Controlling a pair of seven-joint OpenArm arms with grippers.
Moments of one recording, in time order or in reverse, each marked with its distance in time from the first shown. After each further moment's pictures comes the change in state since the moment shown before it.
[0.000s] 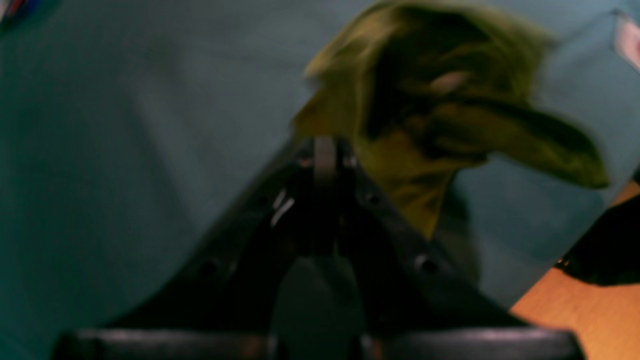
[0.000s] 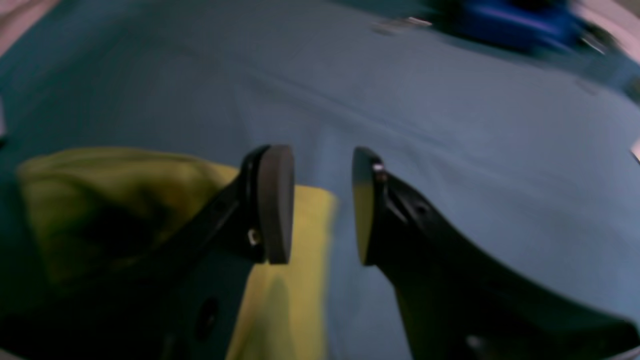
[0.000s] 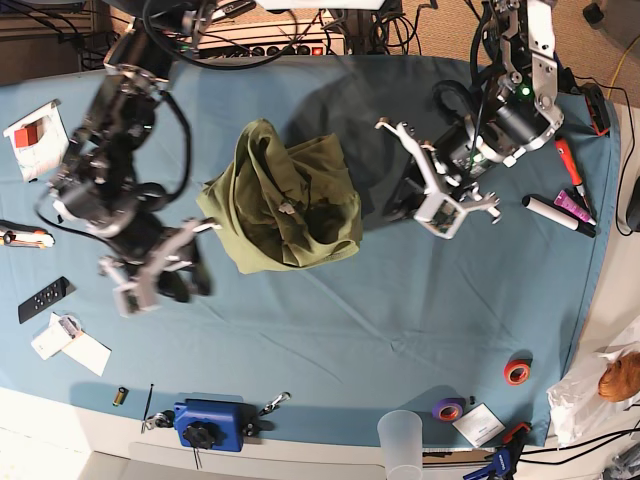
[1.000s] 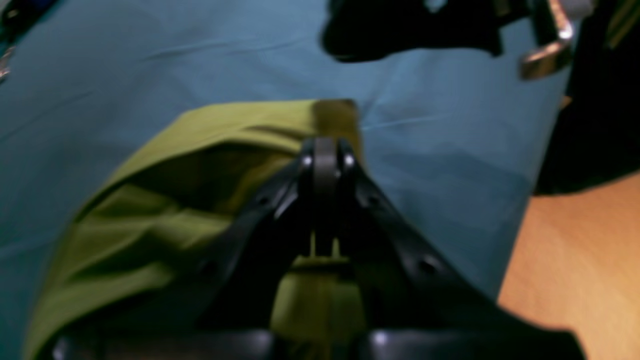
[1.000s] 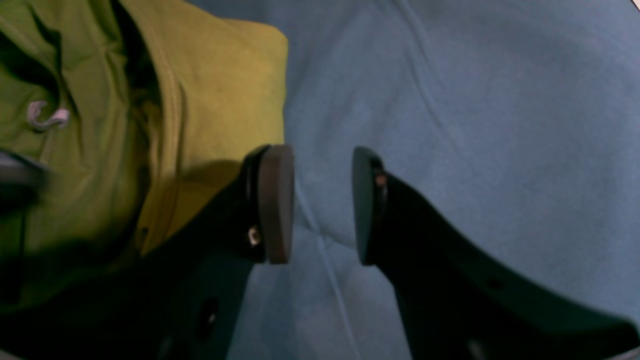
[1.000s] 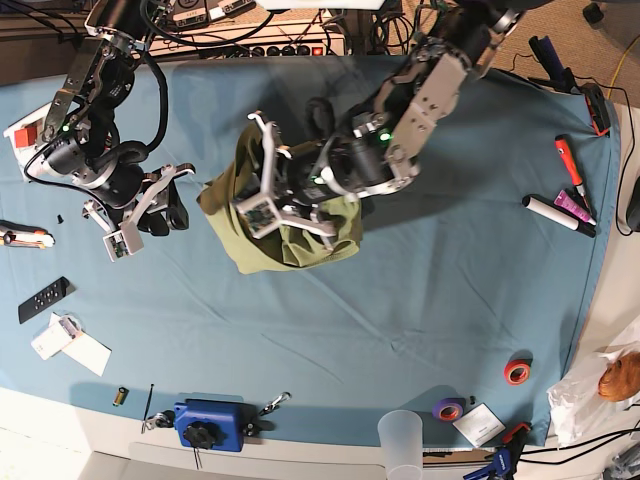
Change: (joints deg) left arm -18.0 8.5 31.6 -20.6 9.1 0.2 -3.5; right arm -11.0 4.8 3.0 0.0 2.8 0.0 -3.3
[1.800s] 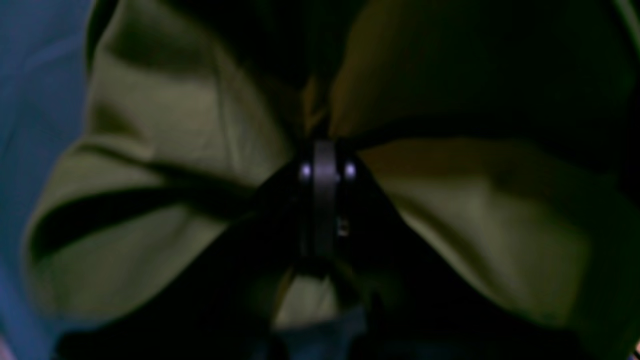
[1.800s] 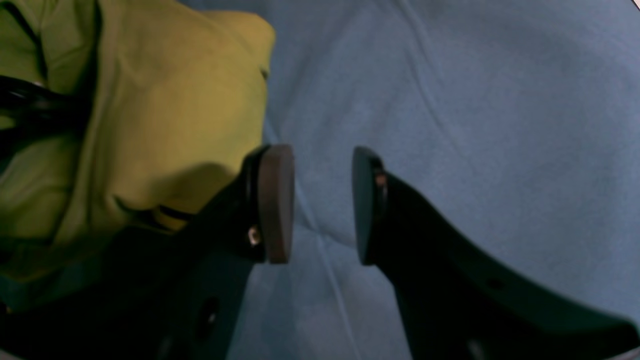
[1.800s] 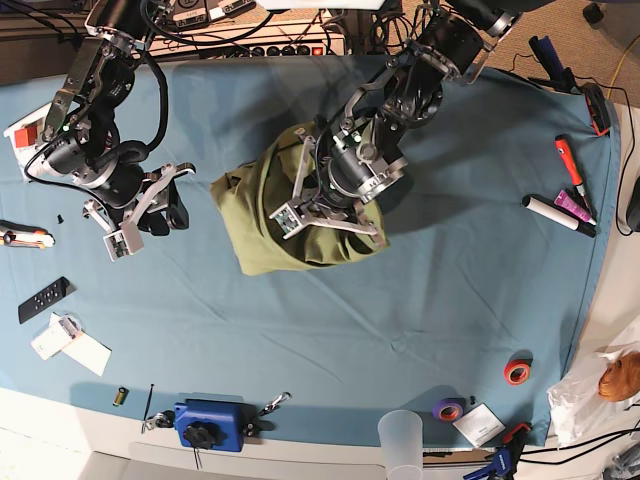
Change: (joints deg) left arm -0.4 0.1 0.4 -4.3 25.0 9.7 16.5; right arm -0.1 0.0 0.0 0.0 -0.1 0.0 0.1
